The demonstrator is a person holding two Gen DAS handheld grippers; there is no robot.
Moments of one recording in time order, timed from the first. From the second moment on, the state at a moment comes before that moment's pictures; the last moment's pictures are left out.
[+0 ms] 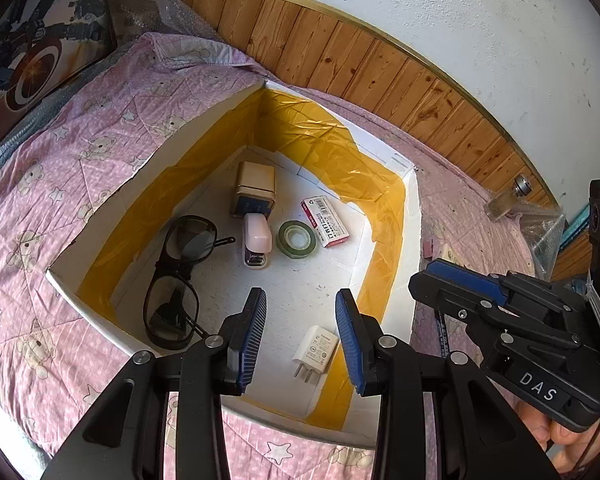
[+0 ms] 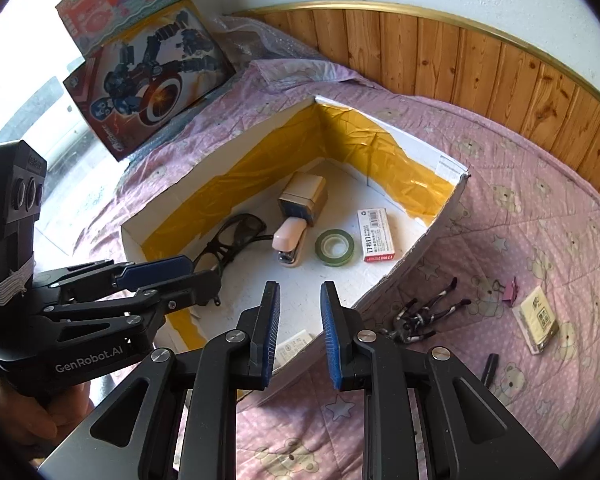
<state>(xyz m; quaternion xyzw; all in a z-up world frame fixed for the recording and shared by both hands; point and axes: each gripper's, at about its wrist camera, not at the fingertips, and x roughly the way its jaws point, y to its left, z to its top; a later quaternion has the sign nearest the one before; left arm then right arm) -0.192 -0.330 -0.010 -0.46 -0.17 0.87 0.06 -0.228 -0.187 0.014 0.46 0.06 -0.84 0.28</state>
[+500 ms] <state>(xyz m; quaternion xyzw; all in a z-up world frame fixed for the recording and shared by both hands) -0.165 -0.318 0.013 -0.44 -0.13 0.89 0.05 -0.195 -0.178 0.025 0.45 0.03 -0.85 0.29</state>
